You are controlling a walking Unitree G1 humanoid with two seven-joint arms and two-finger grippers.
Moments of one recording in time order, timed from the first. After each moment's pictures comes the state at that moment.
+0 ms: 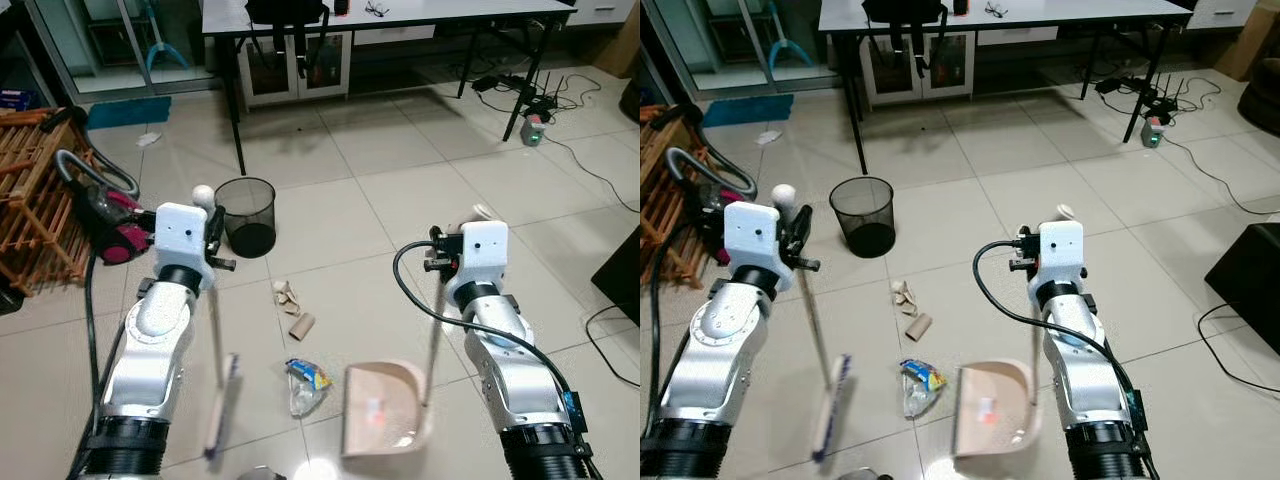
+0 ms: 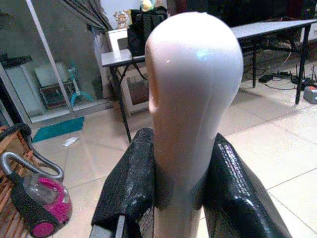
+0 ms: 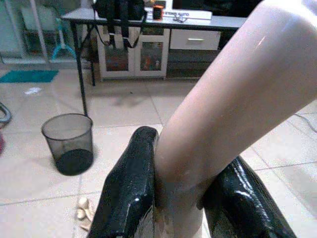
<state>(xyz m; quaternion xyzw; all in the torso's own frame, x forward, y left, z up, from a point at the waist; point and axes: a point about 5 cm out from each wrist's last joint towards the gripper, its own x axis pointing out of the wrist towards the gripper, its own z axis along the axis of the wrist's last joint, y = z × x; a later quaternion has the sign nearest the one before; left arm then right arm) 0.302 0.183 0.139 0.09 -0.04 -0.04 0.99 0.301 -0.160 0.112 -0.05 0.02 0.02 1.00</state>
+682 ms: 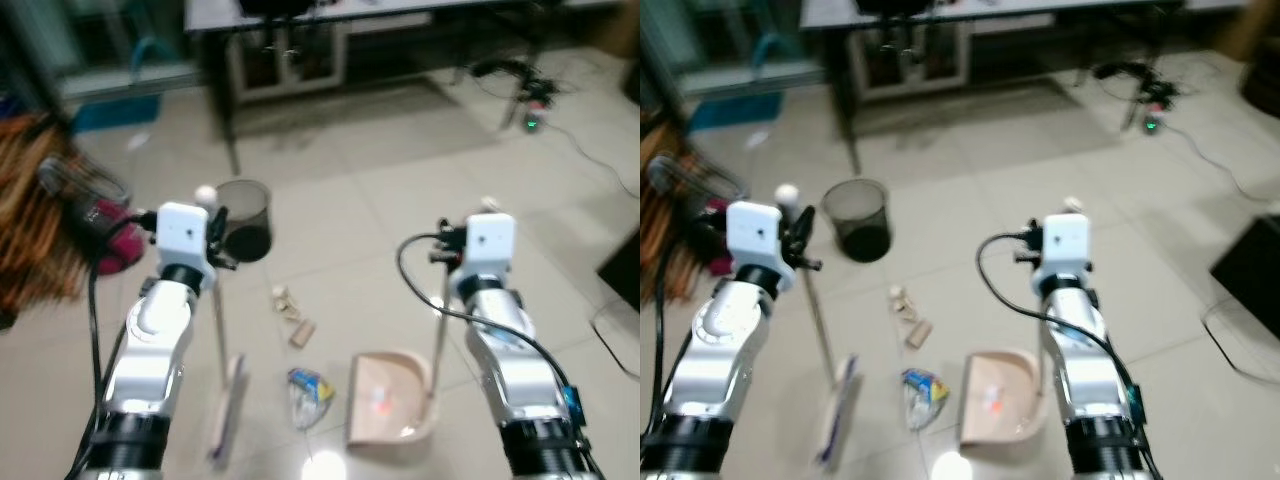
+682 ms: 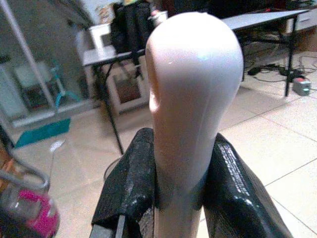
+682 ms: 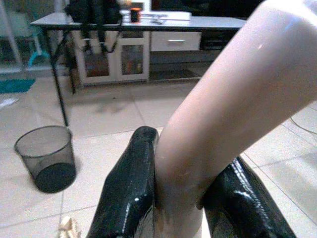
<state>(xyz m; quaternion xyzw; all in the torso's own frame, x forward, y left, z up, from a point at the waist) 0.306 0.187 0.136 0.09 -0.04 -0.04 0.99 0.305 -0.159 0.120 -0.05 0.00 0.00 1.00</state>
